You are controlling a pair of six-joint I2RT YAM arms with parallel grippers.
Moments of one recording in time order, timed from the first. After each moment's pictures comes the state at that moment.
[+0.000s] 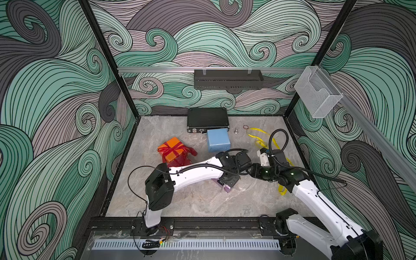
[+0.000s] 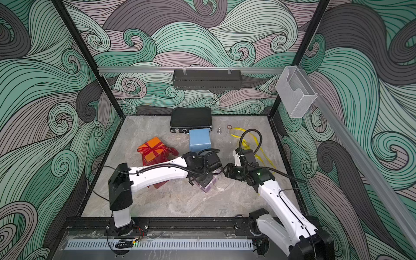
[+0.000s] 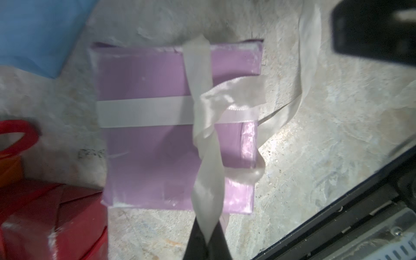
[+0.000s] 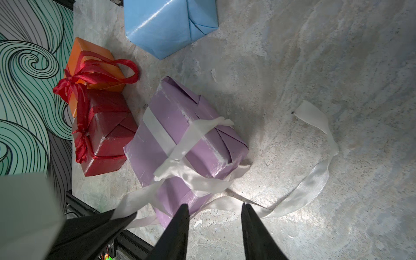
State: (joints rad) left arm -1.13 1.82 1.61 -1.07 -0.22 -0.36; right arm 0.34 0.95 0.68 -0.64 -0.32 0.52
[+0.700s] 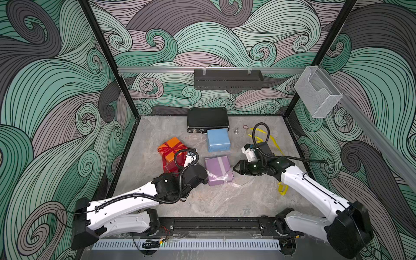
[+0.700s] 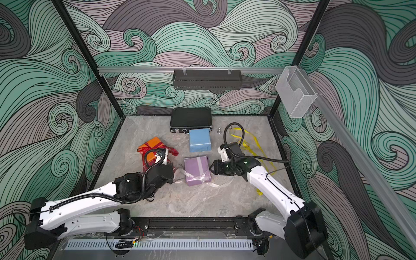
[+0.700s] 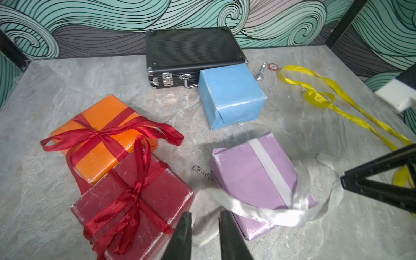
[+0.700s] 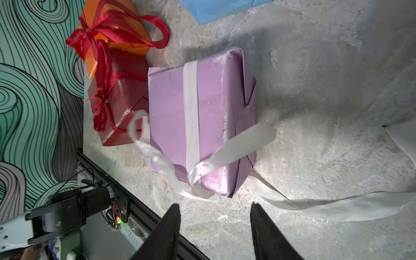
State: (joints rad) left arm -1.12 1.03 0.89 -0.66 -0.75 -0.74; right arm 0.52 1.21 0.86 -0.64 -0.36 0.48
